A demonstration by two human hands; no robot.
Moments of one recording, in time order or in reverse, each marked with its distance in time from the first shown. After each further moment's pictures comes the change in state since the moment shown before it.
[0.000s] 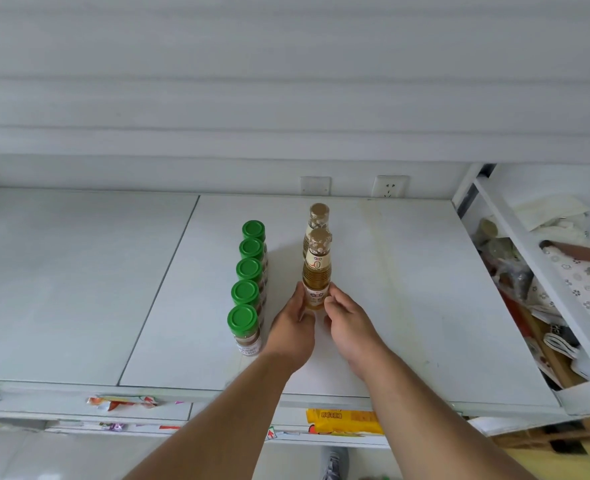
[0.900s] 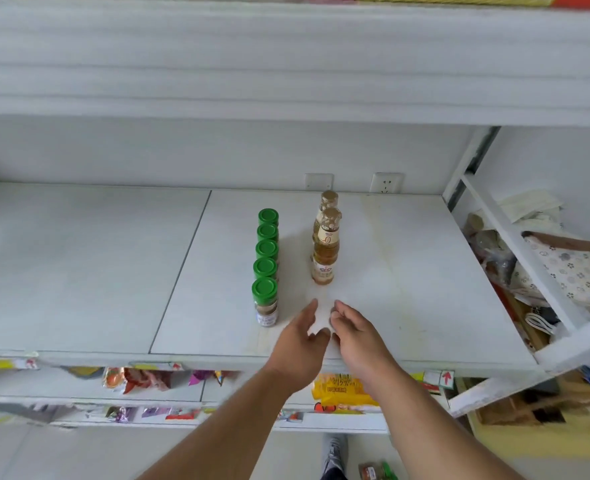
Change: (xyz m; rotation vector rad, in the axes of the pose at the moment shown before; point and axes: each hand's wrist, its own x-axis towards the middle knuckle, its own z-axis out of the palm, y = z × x) left_hand -0.087 -0.008 -0.016 -0.014 -0.112 -0.027; right_hand -0.085 0.018 0.010 -0.034 0.017 0.035
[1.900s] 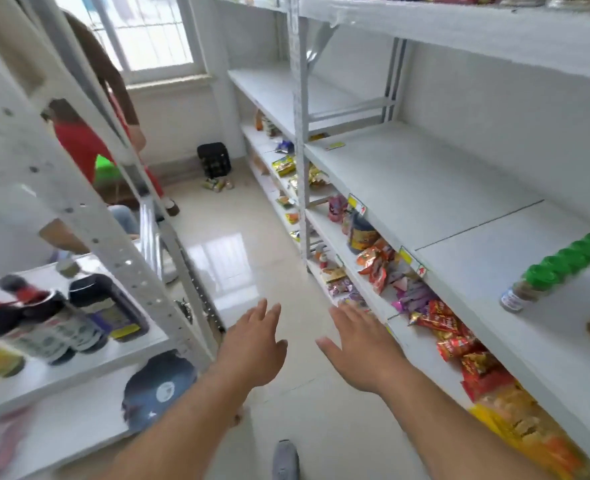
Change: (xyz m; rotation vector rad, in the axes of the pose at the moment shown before) left_hand -0.431 -0.099 -0.020 0.536 0.784 -0.791; right_hand -0.254 0.013 0.128 -1.298 -1.039 -1.055
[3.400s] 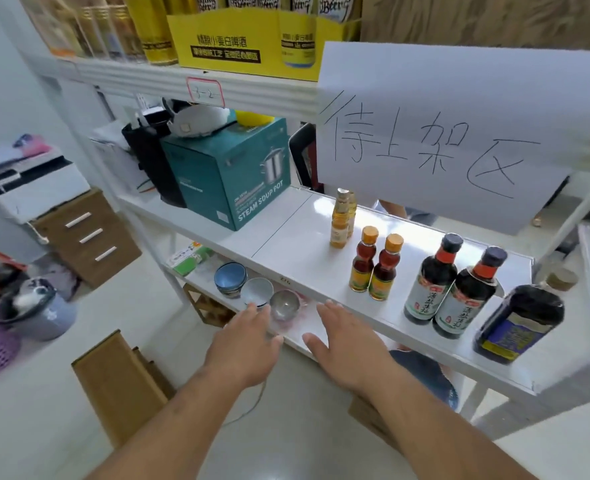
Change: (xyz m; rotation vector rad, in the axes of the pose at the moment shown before) left_hand -0.347 -0.493 -0.028 -0.250 0.236 -0.937; right_hand 0.010 -0.583 0.215 -0.122 -0.308 -0.917
